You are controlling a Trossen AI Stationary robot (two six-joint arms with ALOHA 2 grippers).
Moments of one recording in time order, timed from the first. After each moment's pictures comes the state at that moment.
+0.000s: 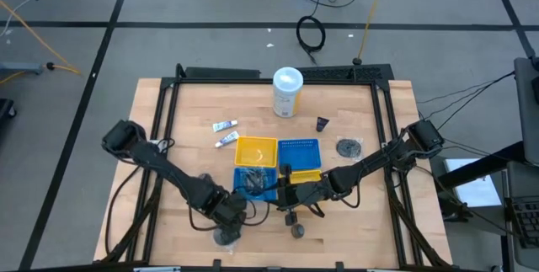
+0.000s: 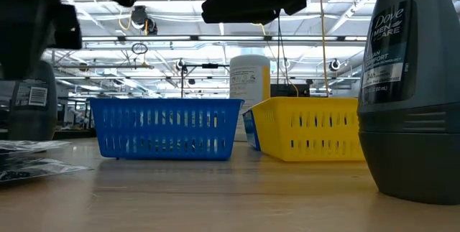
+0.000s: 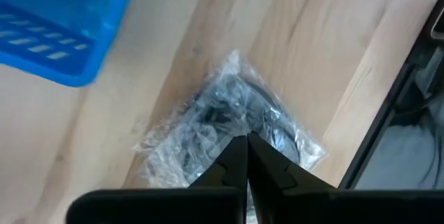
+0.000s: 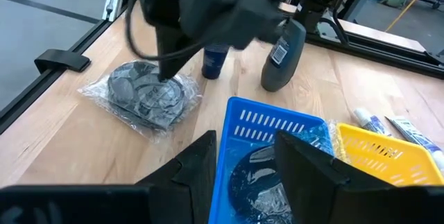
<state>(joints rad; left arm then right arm) -0.56 1.77 1.23 -0.71 0.08 -1.00 0.41 1.77 1.04 0.30 0.34 -0.05</state>
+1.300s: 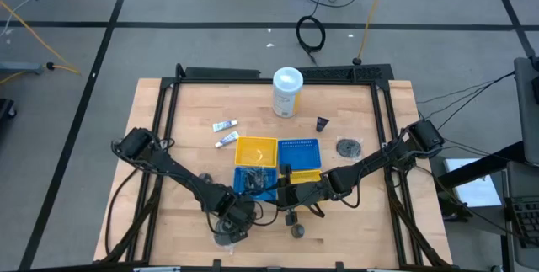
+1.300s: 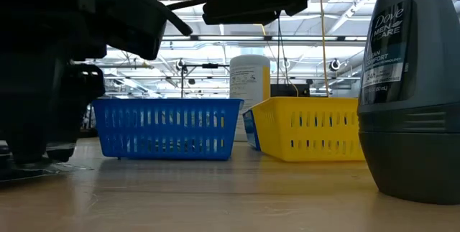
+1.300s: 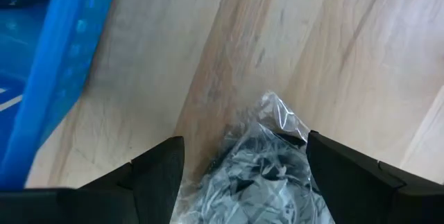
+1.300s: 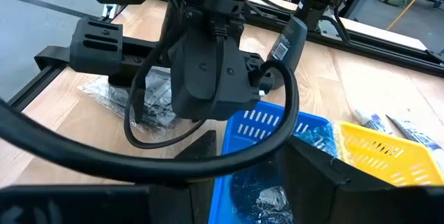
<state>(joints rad) -0.52 1.91 1.22 -0.60 0.06 -0.90 0.41 1.77 1.04 0.30 0.34 -0.05</state>
